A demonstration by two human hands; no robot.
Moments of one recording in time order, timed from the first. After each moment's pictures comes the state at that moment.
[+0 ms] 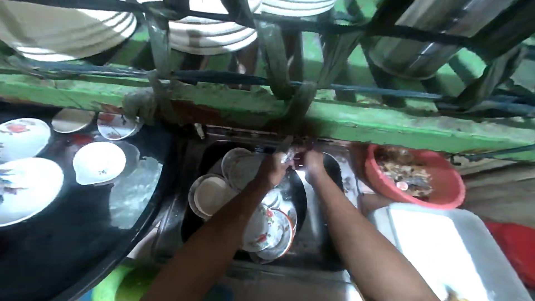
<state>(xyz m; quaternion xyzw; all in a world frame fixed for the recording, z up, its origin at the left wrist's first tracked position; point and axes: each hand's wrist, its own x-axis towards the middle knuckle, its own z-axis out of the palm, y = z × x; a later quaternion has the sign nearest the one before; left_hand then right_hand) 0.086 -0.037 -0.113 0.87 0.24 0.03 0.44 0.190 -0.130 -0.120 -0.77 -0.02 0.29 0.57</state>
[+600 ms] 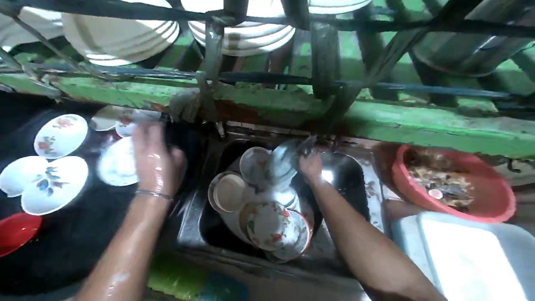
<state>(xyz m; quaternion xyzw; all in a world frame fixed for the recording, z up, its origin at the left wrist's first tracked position) -0.131 0.080 0.008 0.87 0.42 0.23 0.08 0.165 -0.094 -0.143 -0.87 -0.21 0.18 0.41</state>
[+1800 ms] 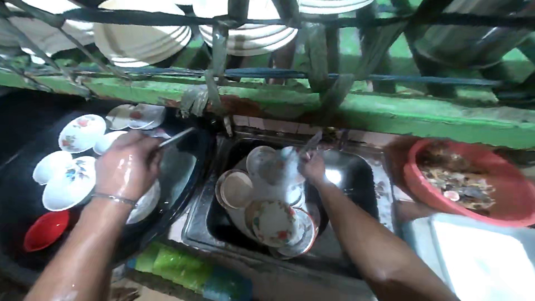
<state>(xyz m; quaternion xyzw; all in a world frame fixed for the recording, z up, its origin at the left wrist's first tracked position) -0.191 0.088 0.045 0.92 0.36 0.15 -0.01 0.182 -0.096 -0.202 -0.85 -0.21 0.25 0.42</state>
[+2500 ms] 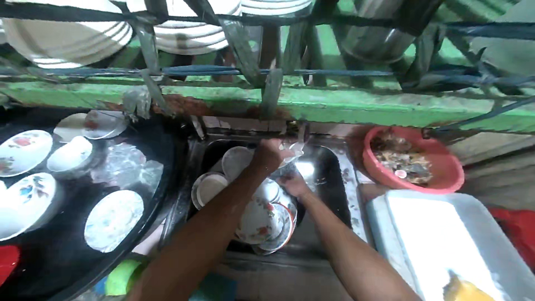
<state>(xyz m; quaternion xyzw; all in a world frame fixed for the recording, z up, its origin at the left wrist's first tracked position) 0.080 -0.029 -0.077 0.90 0.20 0.11 0.38 0.147 -0.168 -0.198 -0.83 -0.16 0.40 0.36</state>
